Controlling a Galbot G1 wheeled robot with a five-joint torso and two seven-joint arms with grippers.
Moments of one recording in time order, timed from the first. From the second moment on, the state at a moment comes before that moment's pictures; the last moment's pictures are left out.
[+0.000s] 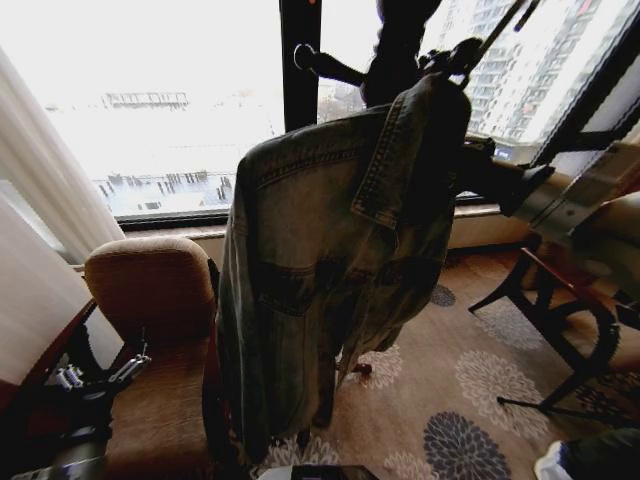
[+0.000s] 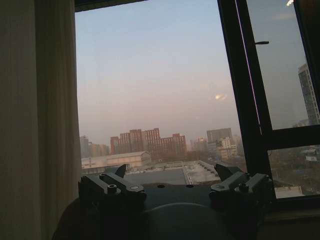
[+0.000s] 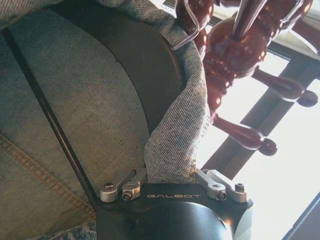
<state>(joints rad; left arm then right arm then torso) 2.04 -1.31 -0.99 -2.23 -0.41 -0.46 -0.06 -0.53 0.17 0.36 2.19 0.91 -0.20 -0.15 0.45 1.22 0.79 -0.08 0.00</state>
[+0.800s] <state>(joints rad) 2.04 -1.31 -0.99 -2.23 -0.41 -0.46 -0.06 -0.13 0.28 -0.05 2.15 0.91 -0.24 -0.17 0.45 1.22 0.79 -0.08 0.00</state>
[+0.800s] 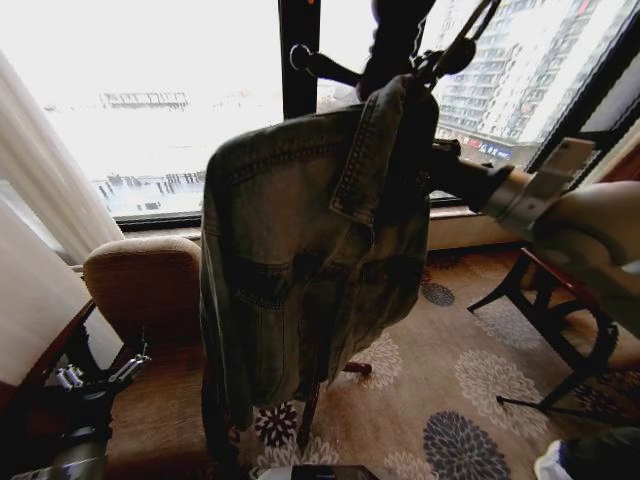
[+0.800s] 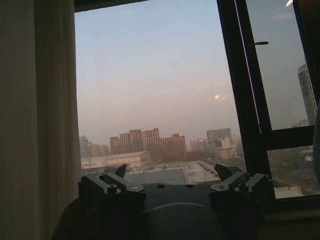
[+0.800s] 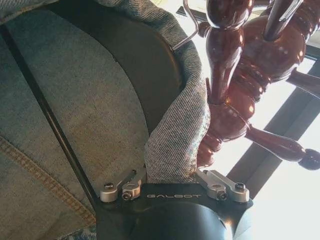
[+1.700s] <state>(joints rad) 2.04 -1.31 -0.99 -2.23 -0.41 -0.46 -0.06 -0.33 0.26 0.11 2.18 0.95 -0.24 -0.14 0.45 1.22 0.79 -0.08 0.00</state>
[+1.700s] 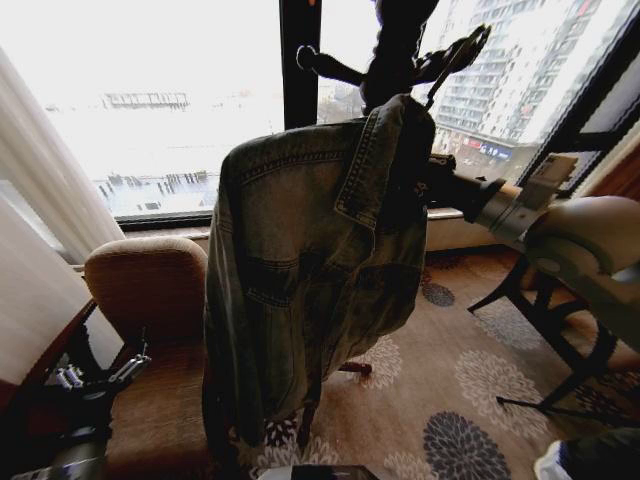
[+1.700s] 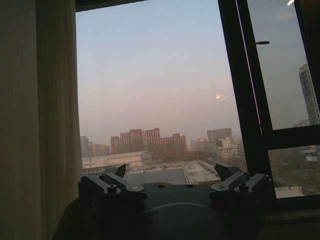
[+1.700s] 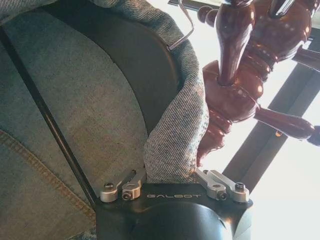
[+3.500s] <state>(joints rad) 2.04 -1.31 -0.99 -2.23 -0.41 -0.46 -0.06 -0.28 0.20 0.15 2.34 1.48 -0.36 0.09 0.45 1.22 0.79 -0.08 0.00</state>
